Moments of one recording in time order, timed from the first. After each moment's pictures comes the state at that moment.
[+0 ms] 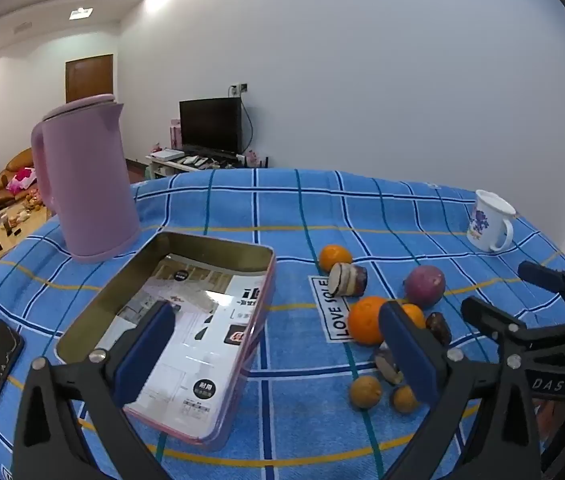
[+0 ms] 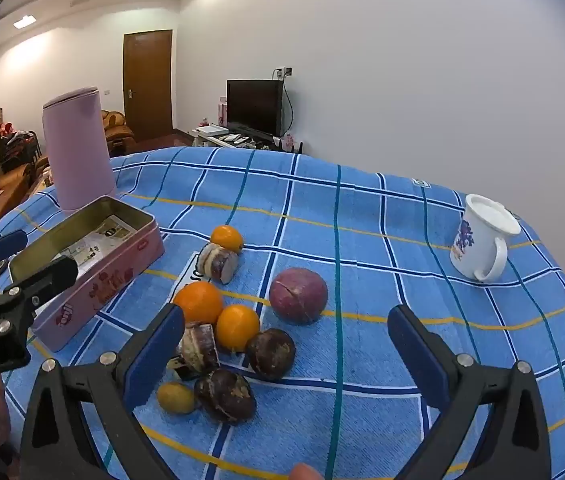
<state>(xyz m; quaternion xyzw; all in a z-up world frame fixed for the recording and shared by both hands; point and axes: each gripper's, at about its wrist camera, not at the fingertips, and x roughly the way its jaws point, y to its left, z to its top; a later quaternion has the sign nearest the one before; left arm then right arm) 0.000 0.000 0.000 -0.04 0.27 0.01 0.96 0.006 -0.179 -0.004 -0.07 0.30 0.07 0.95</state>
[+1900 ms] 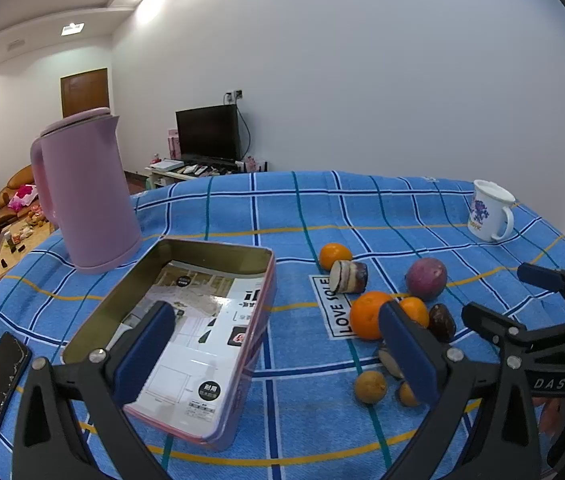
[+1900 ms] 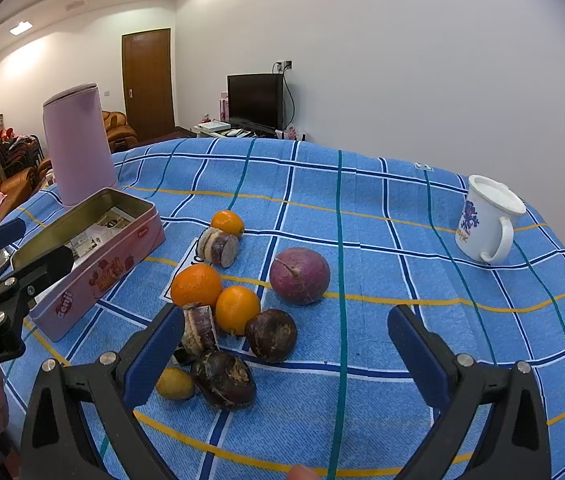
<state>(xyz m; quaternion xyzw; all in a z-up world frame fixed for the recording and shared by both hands) -0.005 -0.005 -0.002 0.00 0.26 0.01 0.97 0.003 -0.188 -0.015 -0.06 0.31 0.08 0.95</state>
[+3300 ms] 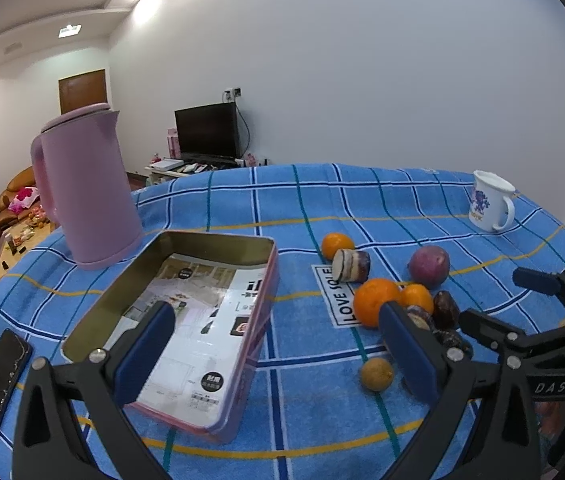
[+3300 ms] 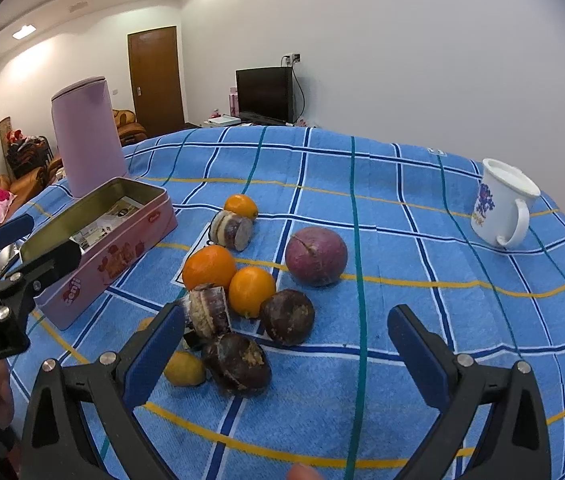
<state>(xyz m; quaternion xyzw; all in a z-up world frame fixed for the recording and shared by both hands) -0.009 -0.005 -0.011 0.01 0.26 0.02 0.96 -0.002 -0.187 -0.031 -0.04 0.32 0.10 0.94</state>
